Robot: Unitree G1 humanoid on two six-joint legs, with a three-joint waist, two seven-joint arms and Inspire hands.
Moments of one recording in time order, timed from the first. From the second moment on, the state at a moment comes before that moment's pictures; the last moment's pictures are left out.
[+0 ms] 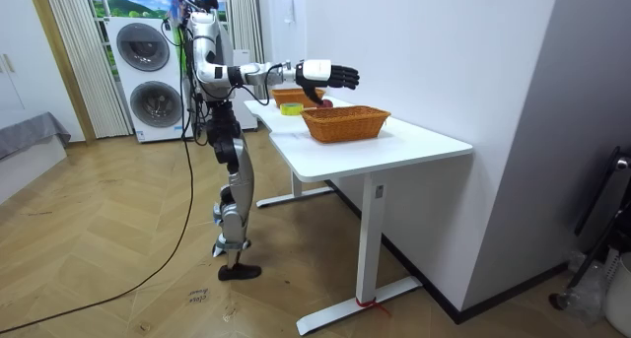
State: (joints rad) left arm 0.32 0.23 0.23 0.99 0.28 0.13 0.30; right arm 0.10 -0.45 -0.22 -0.07 -0.36 0.15 0.01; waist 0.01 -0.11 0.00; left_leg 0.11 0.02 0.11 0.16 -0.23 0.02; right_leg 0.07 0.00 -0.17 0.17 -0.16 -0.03
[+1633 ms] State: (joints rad) left arm 0.27 0.24 0.21 0.98 0.28 0.19 0.27; right arm -0.24 -0.46 0.06 -0.07 0.26 0.18 0.16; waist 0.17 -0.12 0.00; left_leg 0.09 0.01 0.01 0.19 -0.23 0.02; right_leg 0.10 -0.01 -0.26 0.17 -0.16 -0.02
